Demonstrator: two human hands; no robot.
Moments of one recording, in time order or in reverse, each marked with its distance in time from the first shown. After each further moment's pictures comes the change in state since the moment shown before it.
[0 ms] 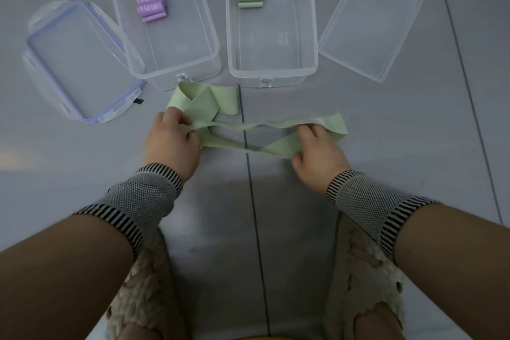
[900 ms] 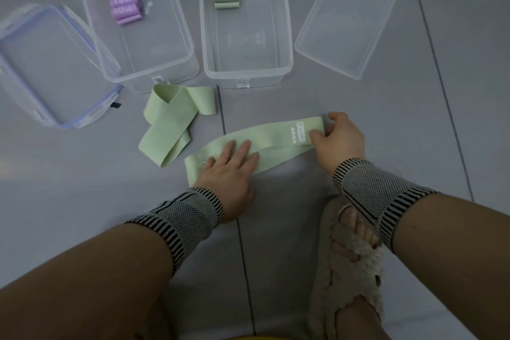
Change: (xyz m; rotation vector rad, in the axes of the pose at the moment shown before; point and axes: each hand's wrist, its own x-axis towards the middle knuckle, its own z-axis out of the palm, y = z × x) left_hand -0.054 0.035 0.064 0.532 -0.645 0.567; right_hand 0.007 0.047 -0.022 0.316 0.254 0.478
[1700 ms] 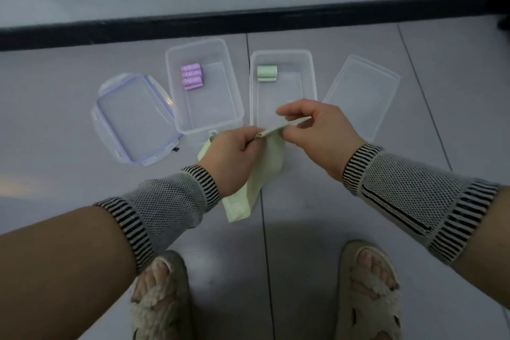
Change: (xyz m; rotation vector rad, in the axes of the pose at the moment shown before) left_hand -0.060 -0.026 -0.145 -0.852 0.501 0.005; right_hand -0.055 -0.163 -0.075 0.450 -0.341 -0.394
